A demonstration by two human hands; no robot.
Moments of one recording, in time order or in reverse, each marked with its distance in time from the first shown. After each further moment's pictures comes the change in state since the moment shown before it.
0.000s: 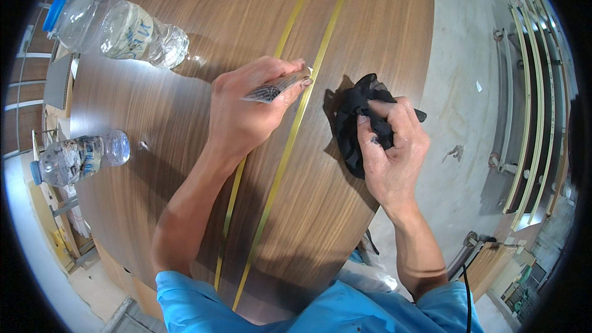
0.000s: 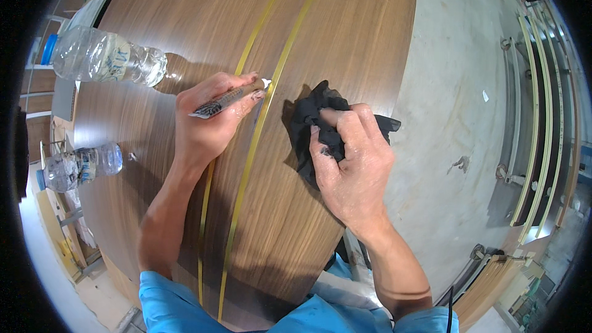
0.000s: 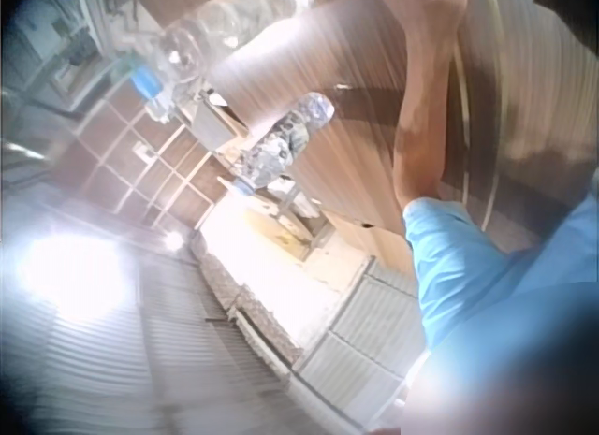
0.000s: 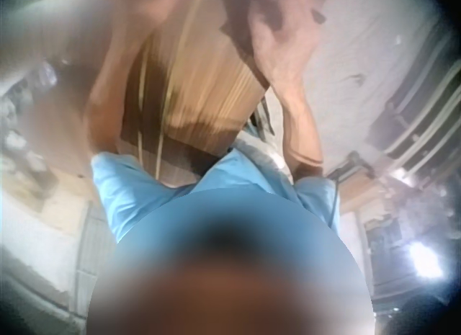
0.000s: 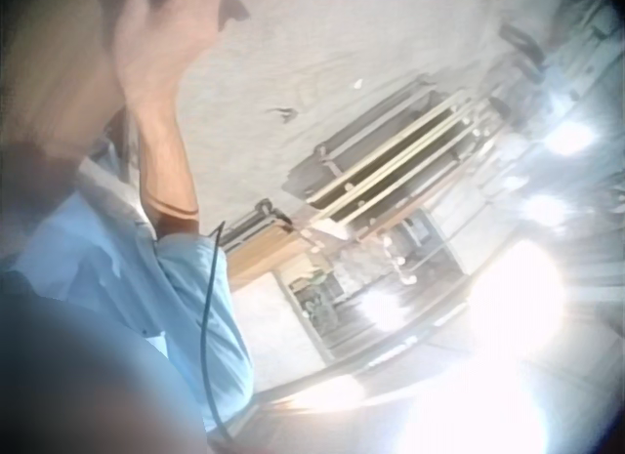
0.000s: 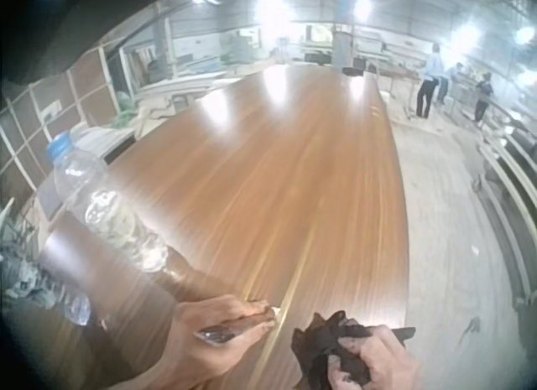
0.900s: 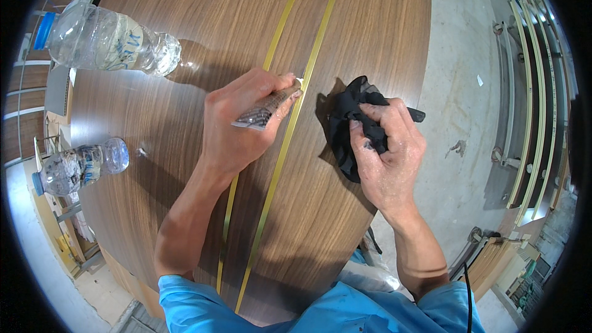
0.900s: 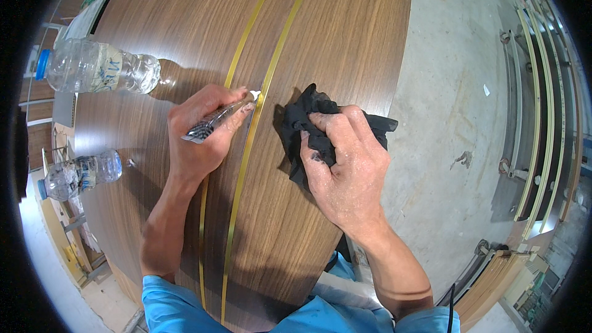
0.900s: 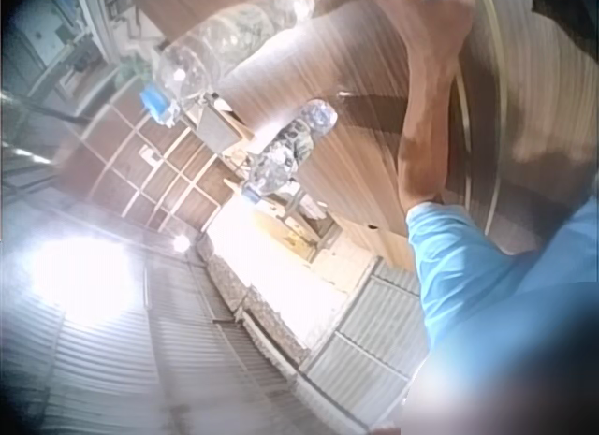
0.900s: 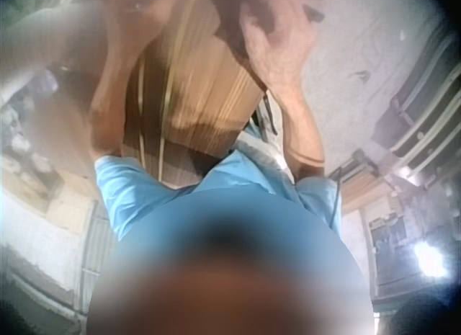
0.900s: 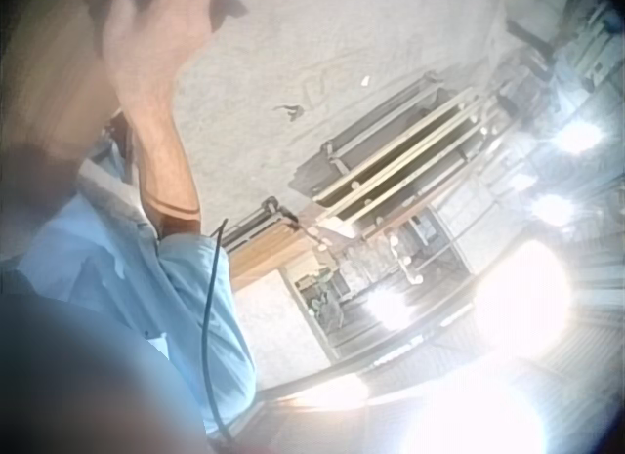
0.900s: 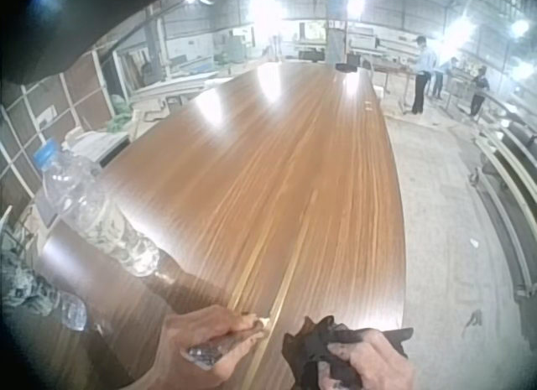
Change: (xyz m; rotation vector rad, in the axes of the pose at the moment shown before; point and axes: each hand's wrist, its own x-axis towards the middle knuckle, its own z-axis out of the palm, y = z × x) left_hand -0.001 0.000 0.000 0.086 0.013 0.128; right_hand 0.005 0.008 0.002 -0.004 -0.017 -0.091
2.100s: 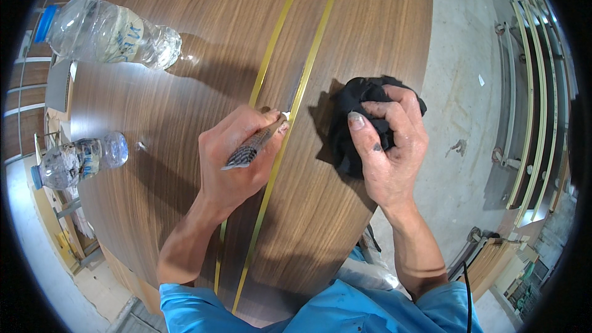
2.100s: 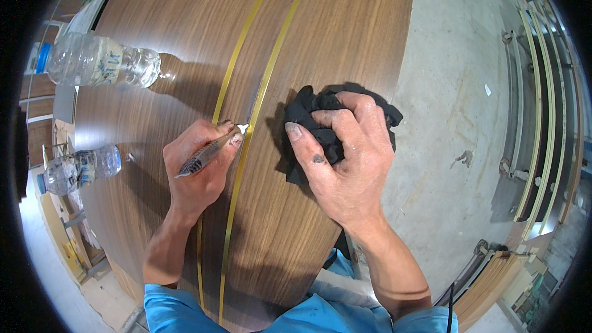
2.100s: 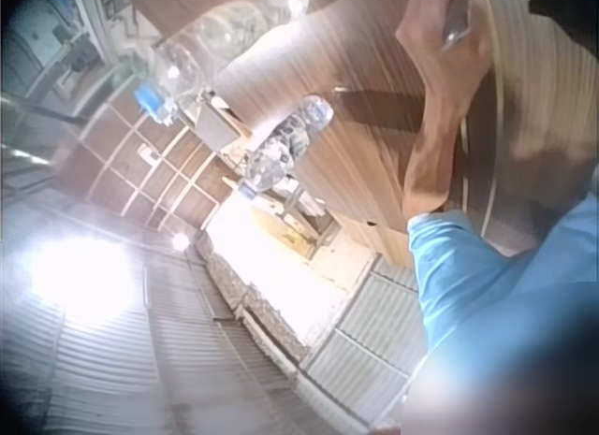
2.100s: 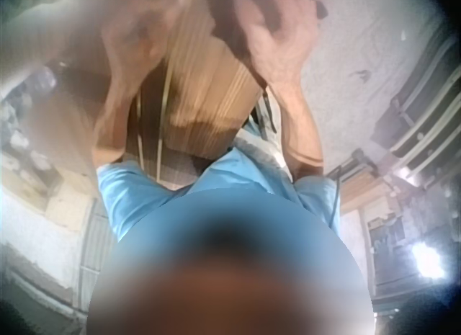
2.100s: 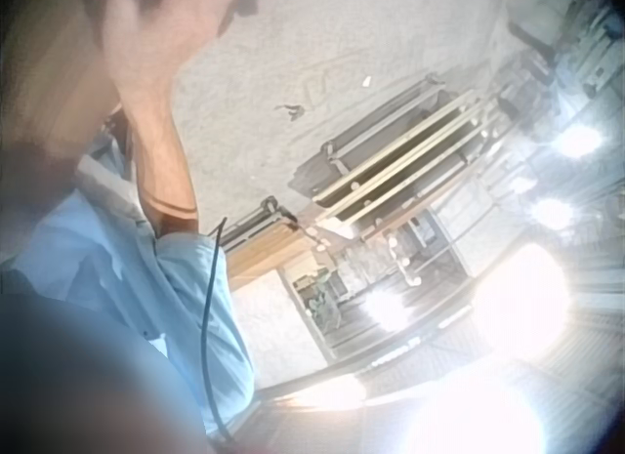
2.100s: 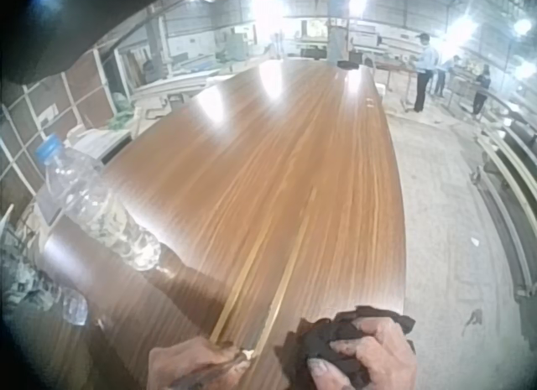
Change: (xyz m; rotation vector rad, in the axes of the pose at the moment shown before) left_hand -0.045 0.019 -0.007 -0.099 0.030 -0.069; right_hand -0.001 0.004 0.000 0.045 0.081 -0.023
